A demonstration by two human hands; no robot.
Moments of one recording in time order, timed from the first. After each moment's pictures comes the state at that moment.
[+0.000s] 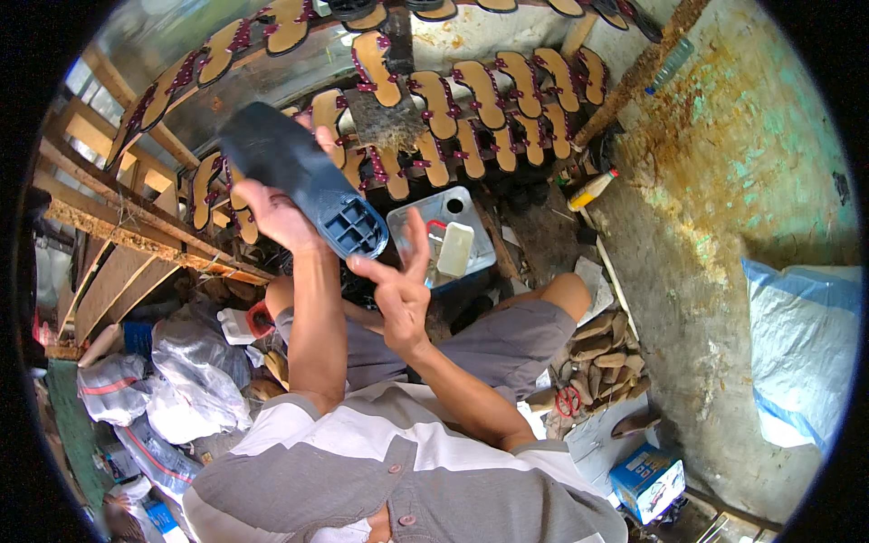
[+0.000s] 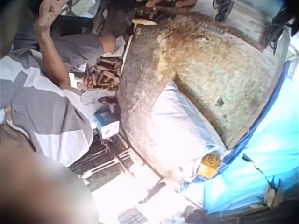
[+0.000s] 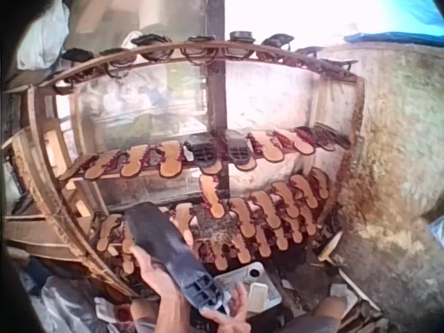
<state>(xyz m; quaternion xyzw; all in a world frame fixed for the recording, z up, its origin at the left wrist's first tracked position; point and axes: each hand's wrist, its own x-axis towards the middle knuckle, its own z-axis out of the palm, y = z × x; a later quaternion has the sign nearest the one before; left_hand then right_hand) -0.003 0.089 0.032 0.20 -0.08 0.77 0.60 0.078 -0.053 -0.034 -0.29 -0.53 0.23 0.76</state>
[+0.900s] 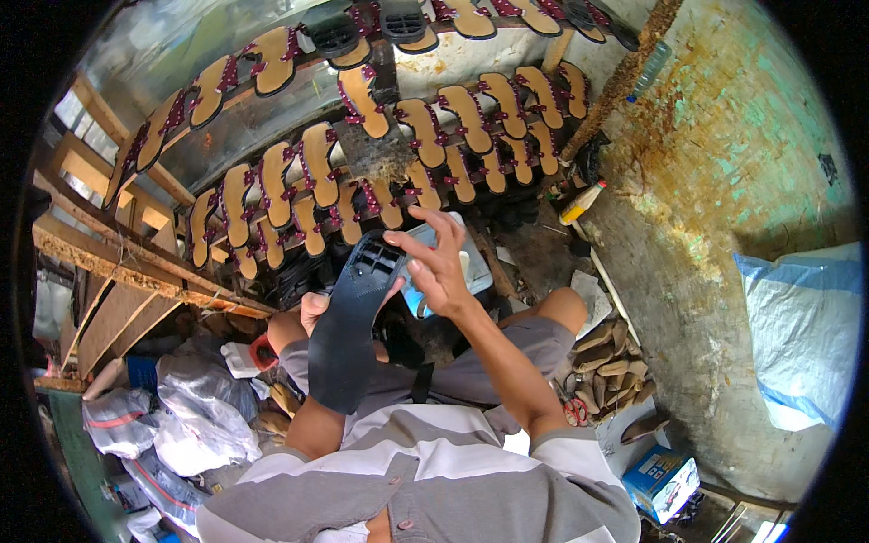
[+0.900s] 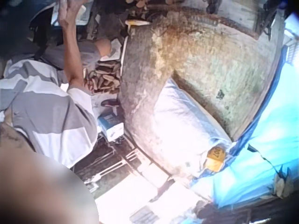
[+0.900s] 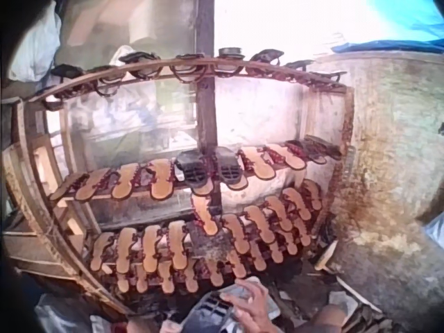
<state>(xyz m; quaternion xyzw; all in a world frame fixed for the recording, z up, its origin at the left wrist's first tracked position) -0.026 -0.007 -0.009 0.12 0.02 0.46 0.88 0.174 0.003 -0.043 -0.45 -0.70 0.06 0.54</state>
